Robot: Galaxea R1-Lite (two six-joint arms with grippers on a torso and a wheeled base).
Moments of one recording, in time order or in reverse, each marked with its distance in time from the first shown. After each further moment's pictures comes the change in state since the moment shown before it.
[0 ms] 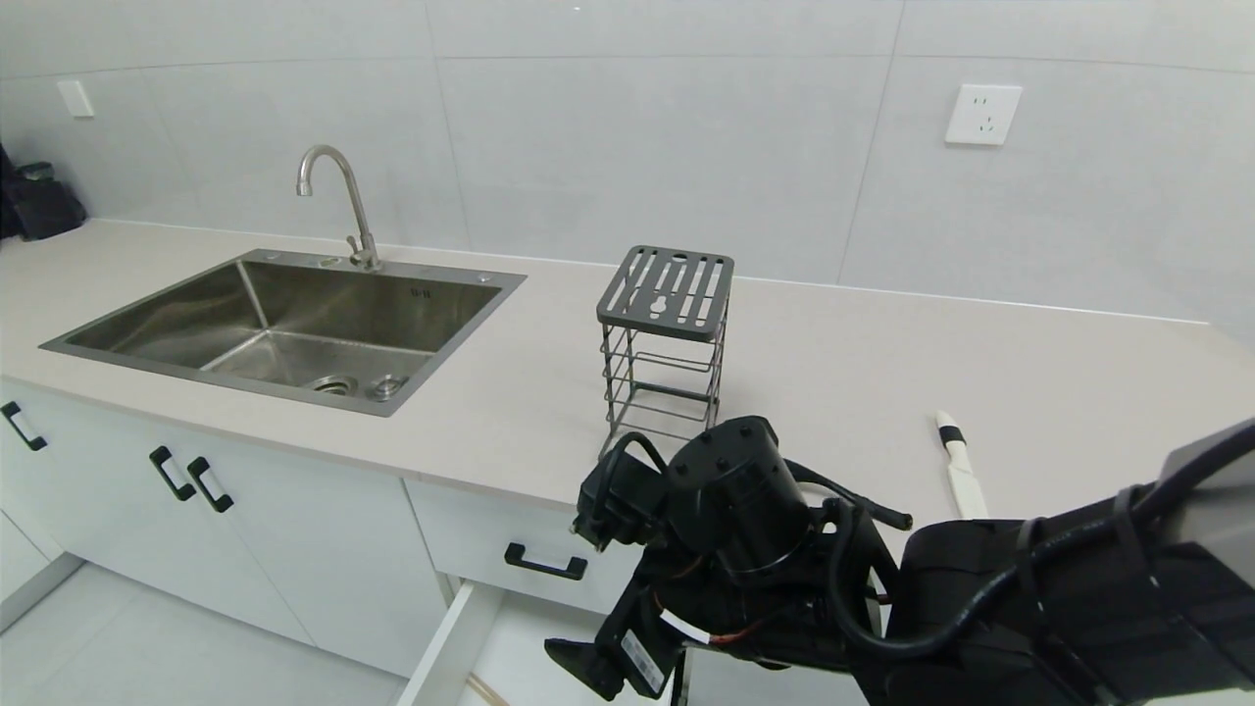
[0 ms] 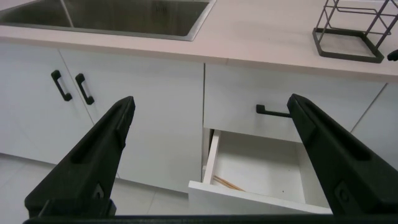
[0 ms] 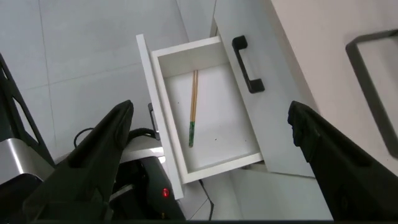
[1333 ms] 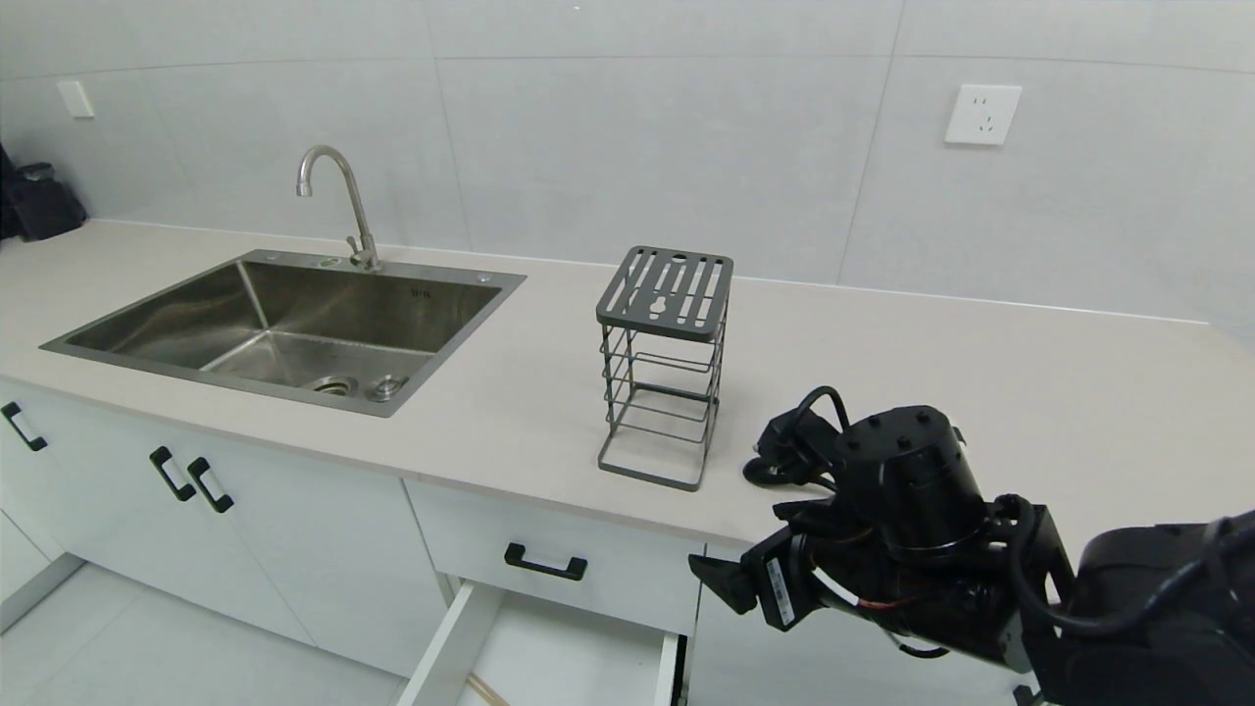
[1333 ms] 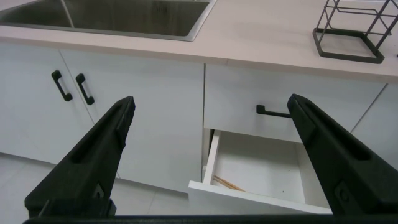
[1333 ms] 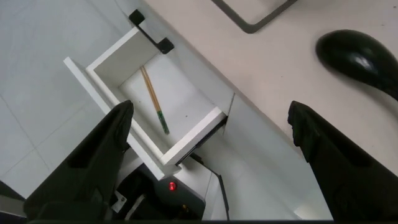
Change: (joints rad) left arm 0.000 0.000 0.000 0.000 0.000 0.000; right arm -0.192 -0.176 0.285 -0.112 -0.157 0.236
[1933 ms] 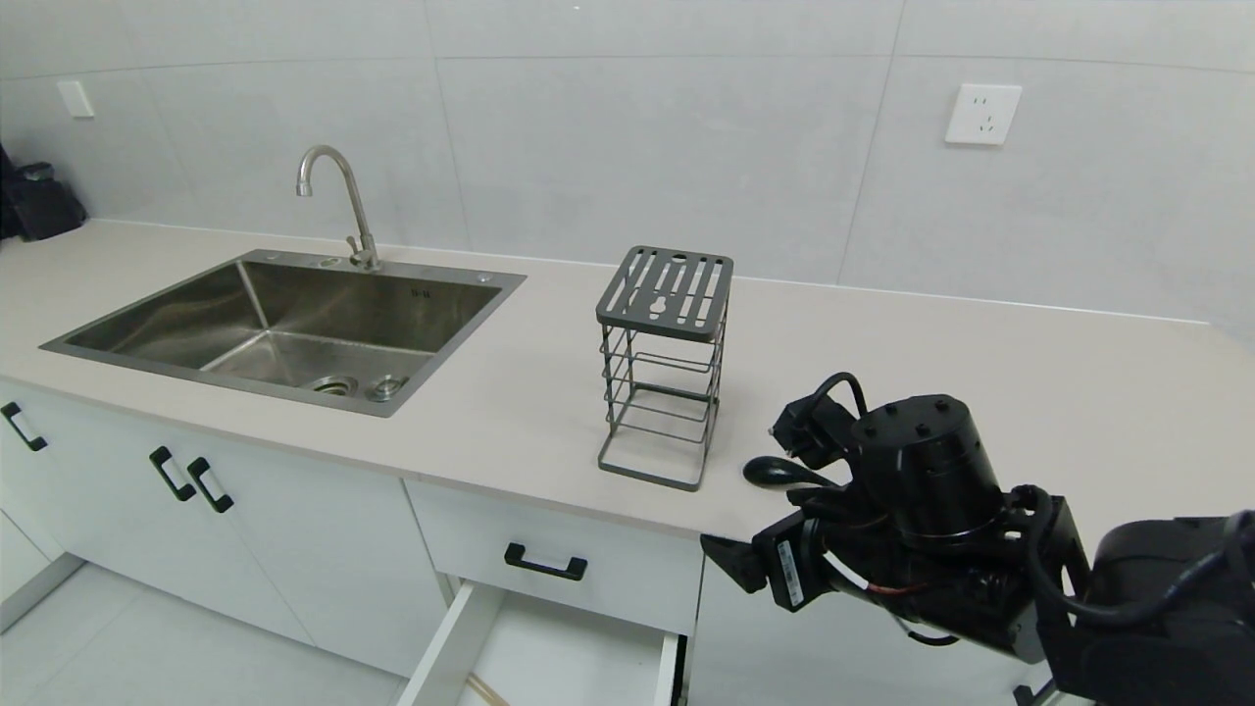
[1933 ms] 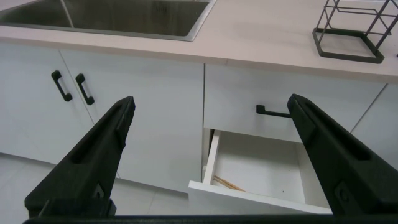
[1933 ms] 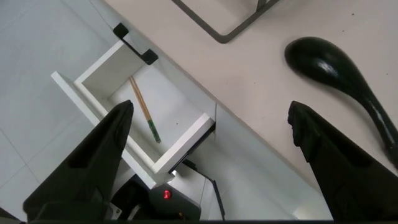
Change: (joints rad) left arm 0.000 0.000 0.000 0.000 0.000 0.000; right arm -0.028 -0.021 0.001 -0.008 -0.035 0.003
